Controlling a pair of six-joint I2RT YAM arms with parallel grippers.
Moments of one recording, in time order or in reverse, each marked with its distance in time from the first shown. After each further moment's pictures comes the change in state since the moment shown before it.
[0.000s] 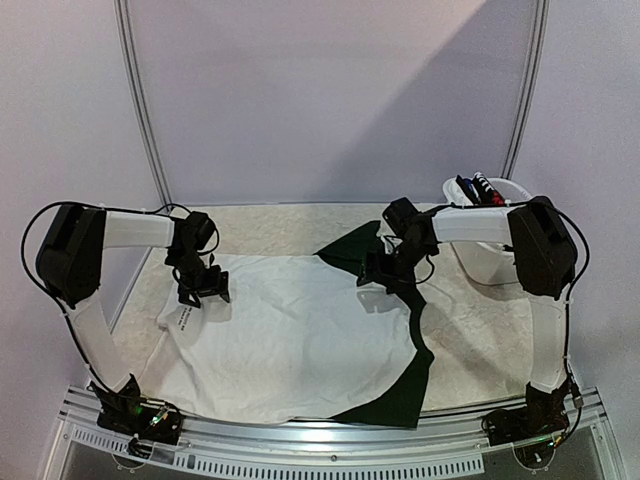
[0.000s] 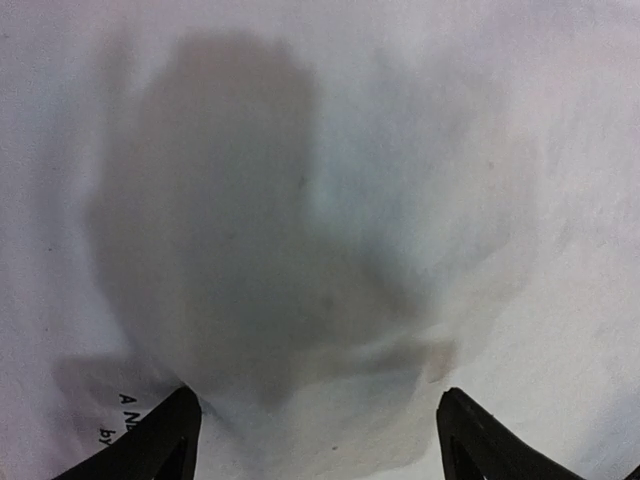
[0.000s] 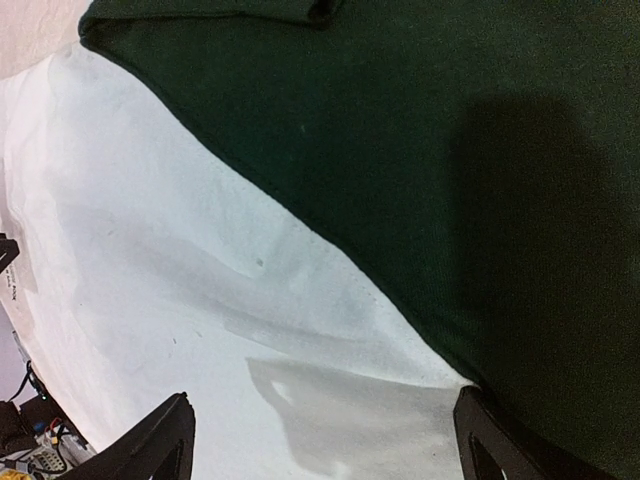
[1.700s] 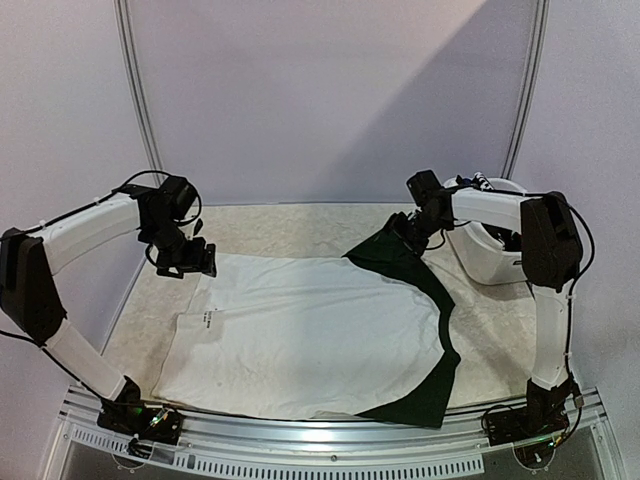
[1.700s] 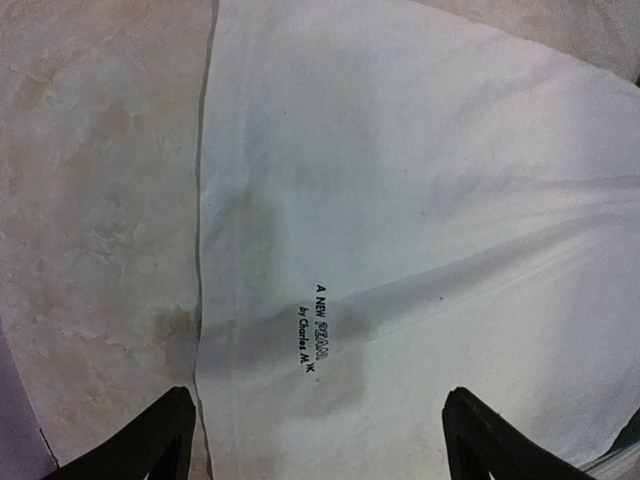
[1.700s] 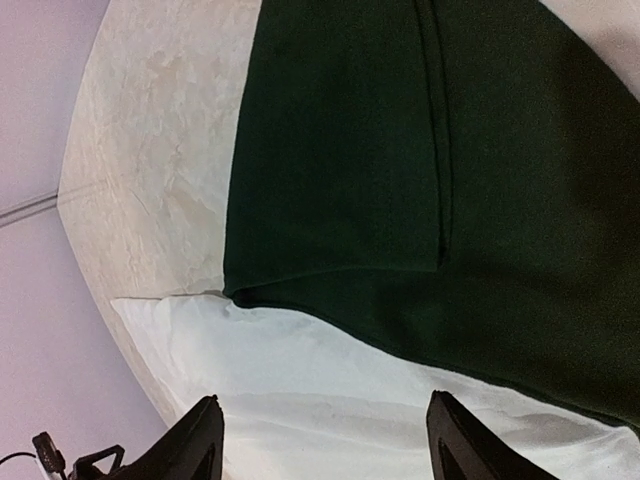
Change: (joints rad) left arm -0.039 -0.306 0.102 -0.245 -0.080 0.114; right arm -0.149 0.012 0.144 0.043 -0.048 0.468
